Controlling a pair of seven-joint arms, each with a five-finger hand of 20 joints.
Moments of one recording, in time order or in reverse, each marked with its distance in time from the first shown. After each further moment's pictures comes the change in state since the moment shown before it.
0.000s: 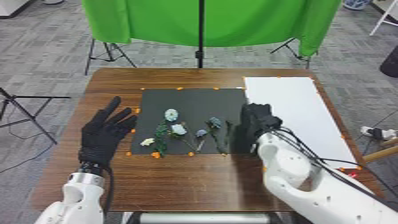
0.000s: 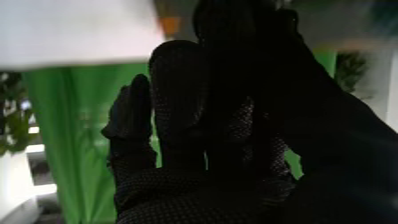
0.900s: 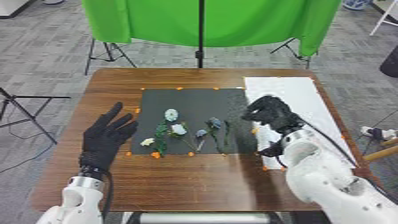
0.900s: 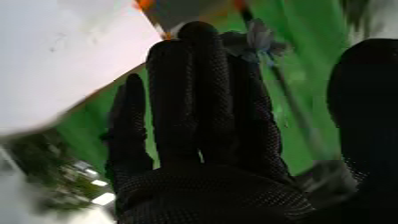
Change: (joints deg) left arm 1.7 -1.0 -1.1 0.0 1.8 -0.6 -2.2; right arm -15.9 3.5 23.2 -10.7 25.6 10.6 -10.8
